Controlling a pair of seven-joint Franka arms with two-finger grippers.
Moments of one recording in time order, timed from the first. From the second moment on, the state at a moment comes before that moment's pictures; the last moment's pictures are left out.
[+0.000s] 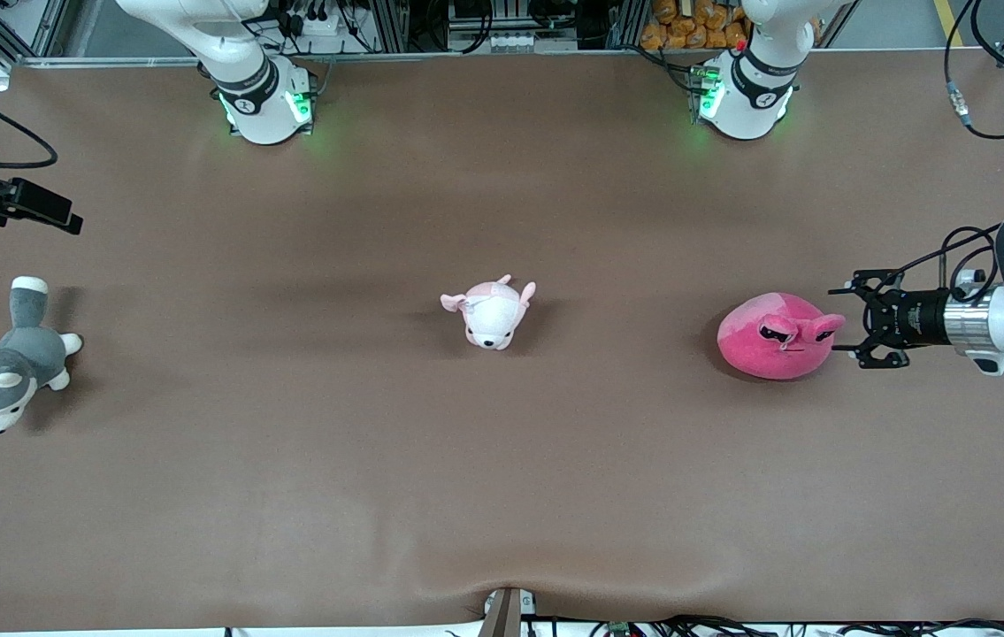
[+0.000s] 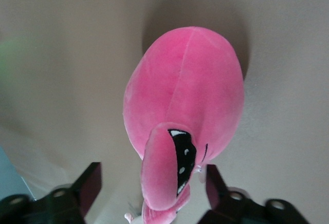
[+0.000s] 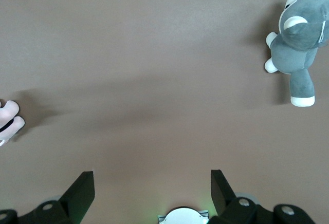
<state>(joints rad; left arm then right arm) 0.35 0.41 -0.22 -1.72 -0.30 1.71 -1.48 -0.01 0.04 -0.03 -1.48 0.03 1.39 0.10</state>
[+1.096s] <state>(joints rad) 0.34 0.39 -0.43 -1.52 -0.31 1.56 -1.57 0.02 0.07 -0.03 -1.48 0.04 1.38 0.10</state>
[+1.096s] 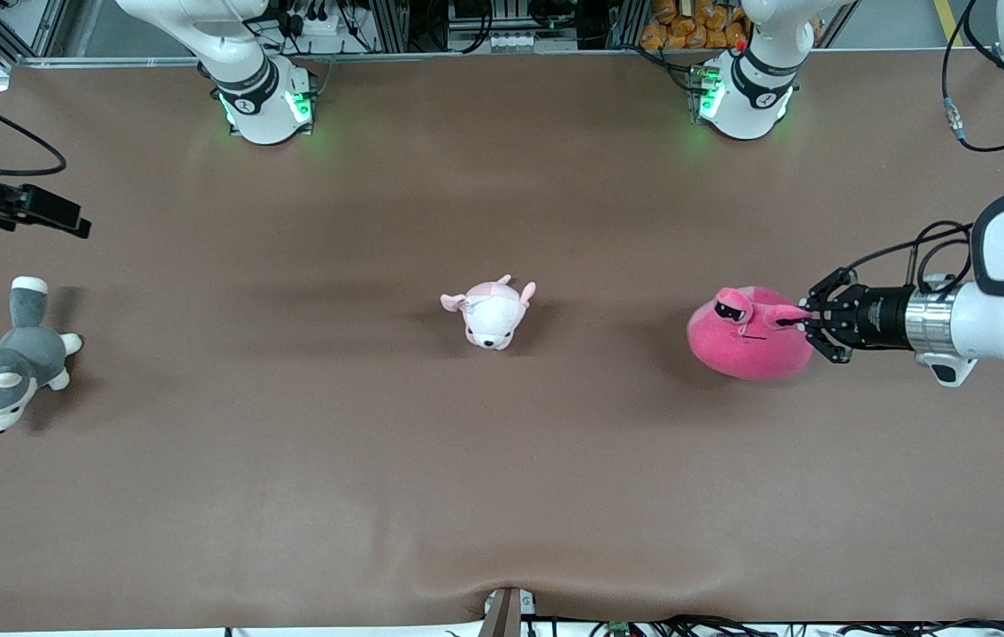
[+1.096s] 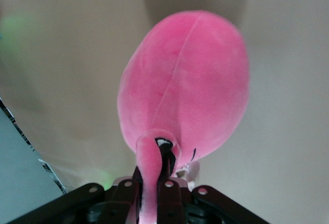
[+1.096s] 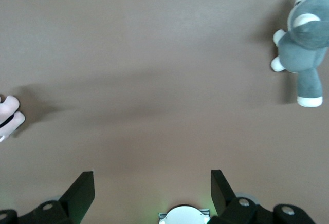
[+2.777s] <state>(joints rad) -0.03 0.36 -0.52 -1.33 -0.36 1.71 -2.21 0.33 0.40 -0.03 -1.47 0.59 1.65 0.14</state>
